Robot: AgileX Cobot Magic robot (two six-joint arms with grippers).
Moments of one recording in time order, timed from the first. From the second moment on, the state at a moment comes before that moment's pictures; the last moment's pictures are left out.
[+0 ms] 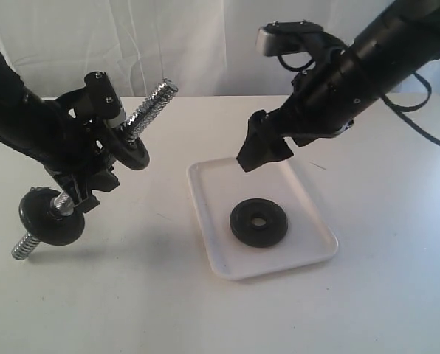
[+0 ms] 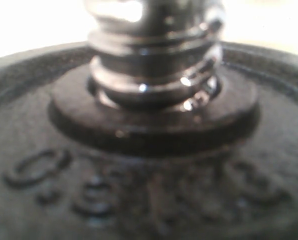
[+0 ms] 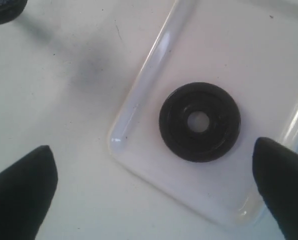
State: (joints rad) left arm -0.36 1.60 -1.11 -0.40 0.66 1.11; right arm 0.34 1.64 -1.34 0.49 0.96 -0.61
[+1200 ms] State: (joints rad) left arm -0.36 1.60 -1.11 -0.40 0.64 1.09; right arm 0.42 2.04 -1.48 0.28 0.91 -0.60
